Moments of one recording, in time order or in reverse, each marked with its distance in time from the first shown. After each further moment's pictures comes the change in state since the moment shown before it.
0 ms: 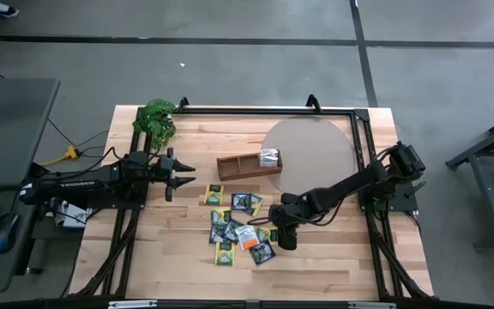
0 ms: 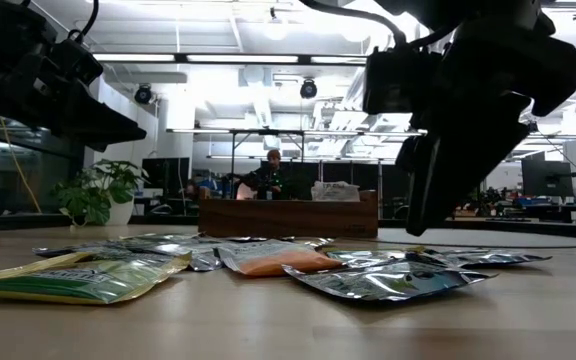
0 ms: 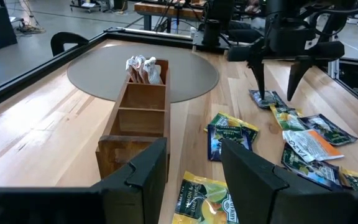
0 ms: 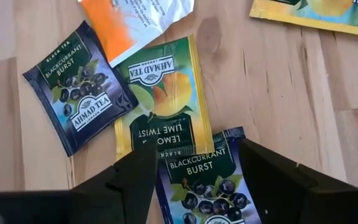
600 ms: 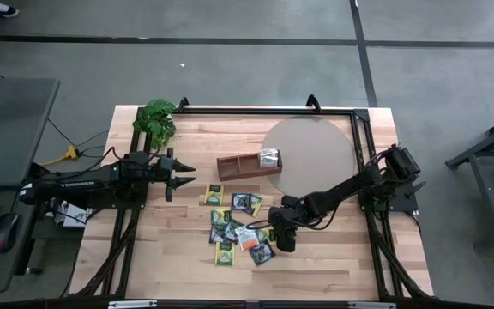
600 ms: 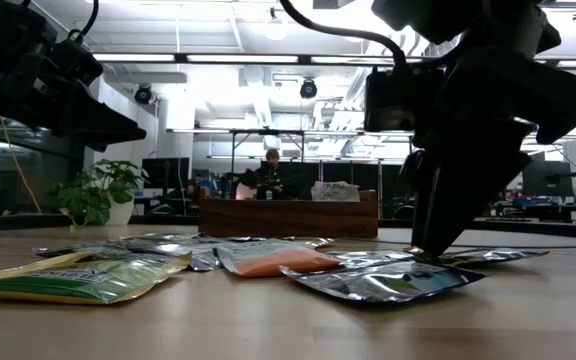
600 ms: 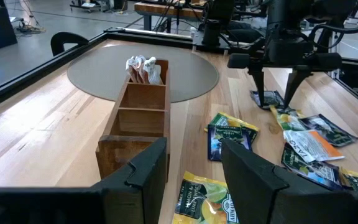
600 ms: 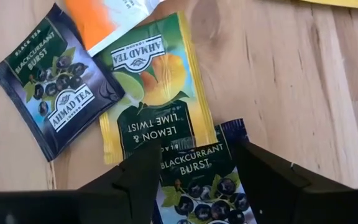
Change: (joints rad) left arm 0.000 0.000 0.000 0.000 0.000 0.000; right arm 0.016 0.063 0.003 0.013 0.033 0.042
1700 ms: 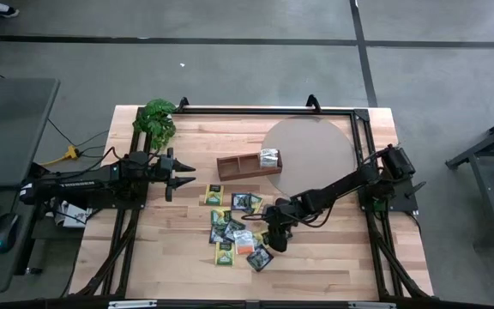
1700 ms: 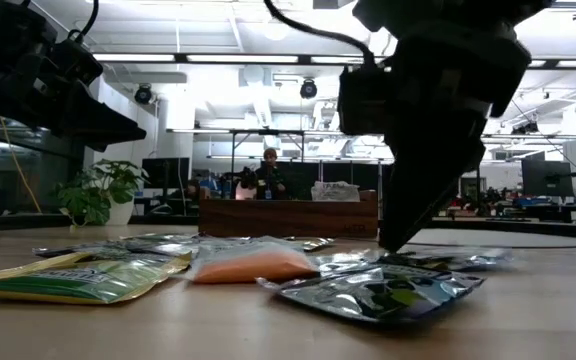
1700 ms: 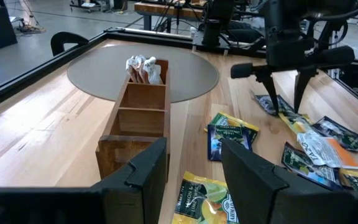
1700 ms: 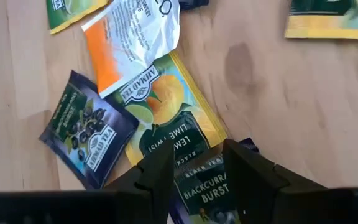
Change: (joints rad) left arm 0.000 0.000 0.000 0.000 0.000 0.000; right arm -0.041 0.031 -0.004 0.193 -0.131 0.096
